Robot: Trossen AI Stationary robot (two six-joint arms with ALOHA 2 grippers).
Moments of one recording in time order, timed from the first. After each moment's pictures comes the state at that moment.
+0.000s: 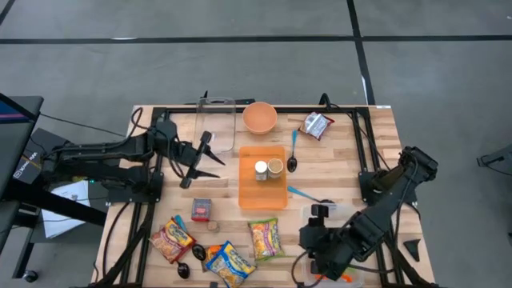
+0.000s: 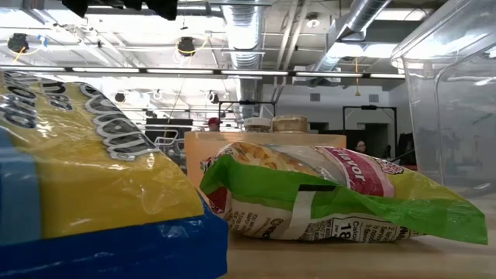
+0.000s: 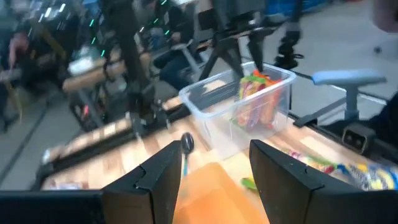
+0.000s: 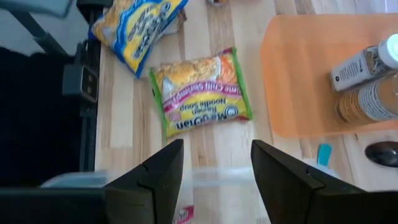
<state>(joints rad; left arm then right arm) 0.16 0.90 0.69 0.03 0.47 0.33 0.79 1.71 1.62 -1.09 0.49 0.72</state>
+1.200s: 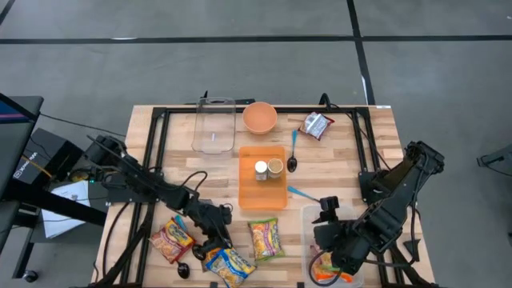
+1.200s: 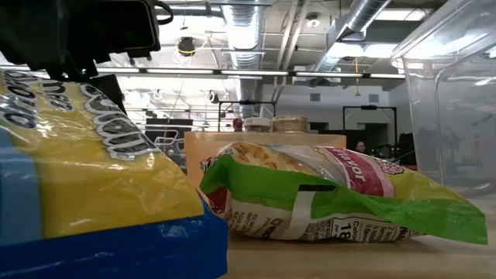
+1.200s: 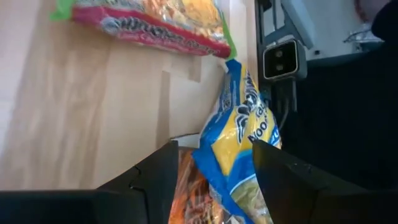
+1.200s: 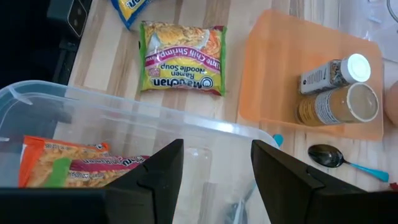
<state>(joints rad) -0.48 1.57 0.69 0.19 0.20 -0.79 0.82 1.62 1.62 -1.26 0.49 0.51</state>
